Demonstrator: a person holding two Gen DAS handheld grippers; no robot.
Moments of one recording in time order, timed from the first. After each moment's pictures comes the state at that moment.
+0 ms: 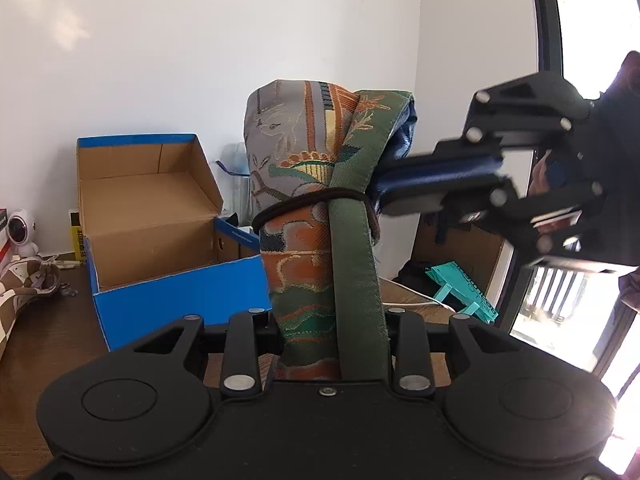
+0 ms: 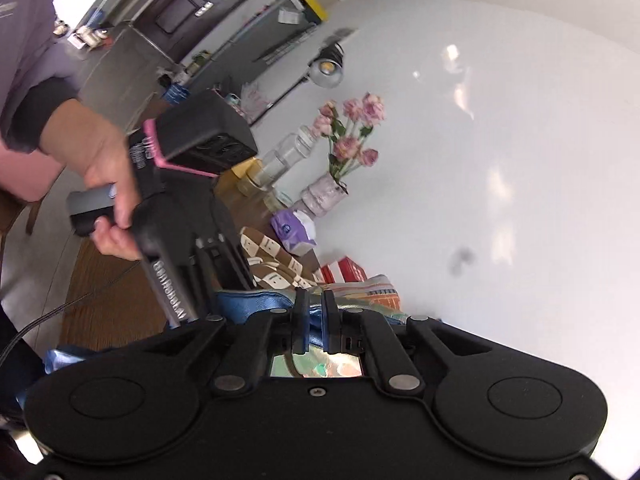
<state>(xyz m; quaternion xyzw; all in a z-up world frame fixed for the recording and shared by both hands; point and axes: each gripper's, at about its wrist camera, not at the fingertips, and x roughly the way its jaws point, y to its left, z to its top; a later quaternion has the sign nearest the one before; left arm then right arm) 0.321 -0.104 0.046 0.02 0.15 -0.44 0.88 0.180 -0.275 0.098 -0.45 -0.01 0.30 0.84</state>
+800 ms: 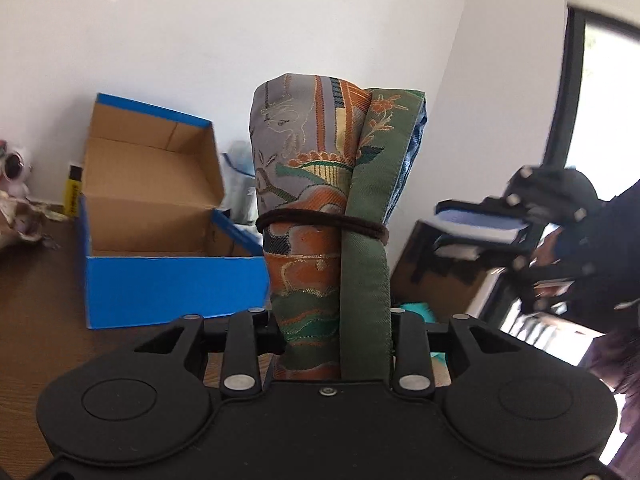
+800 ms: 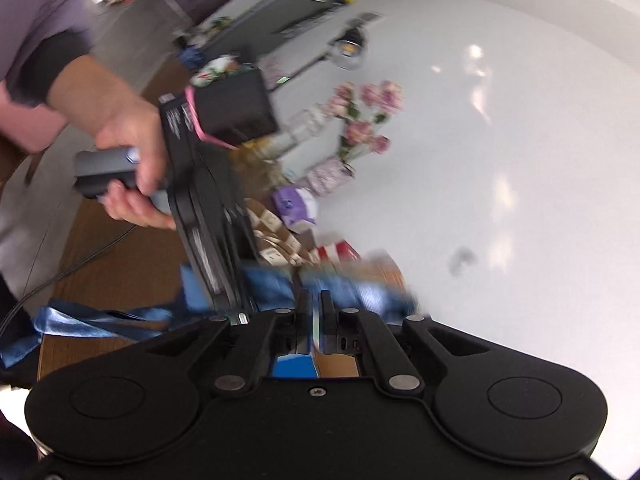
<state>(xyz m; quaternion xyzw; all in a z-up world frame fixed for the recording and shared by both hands) 0.346 -0.046 0.042 -0.16 0.18 -0.53 0.81 0.176 -0.277 0.098 -0.48 -0.02 0.26 0.84</state>
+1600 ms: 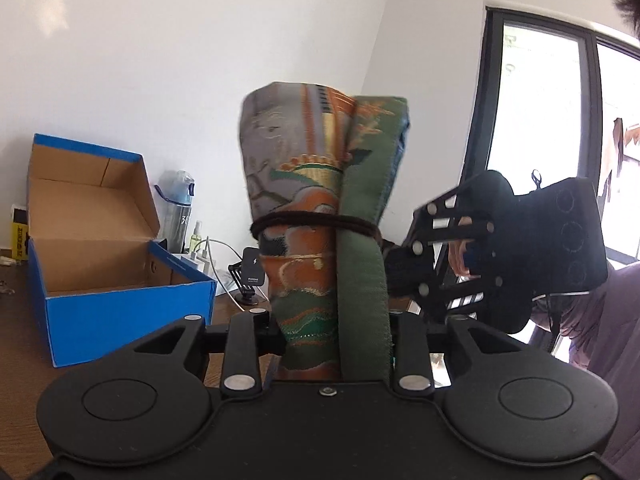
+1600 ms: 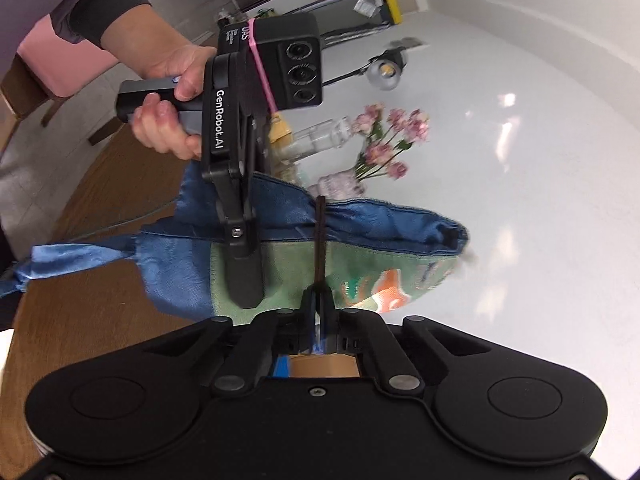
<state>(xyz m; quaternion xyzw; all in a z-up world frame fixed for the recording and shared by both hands) 0.323 -0.041 0.043 -0.08 0.12 -0.57 0.81 0.165 -0.249 0.078 -0.59 -0.03 0.31 0.75</state>
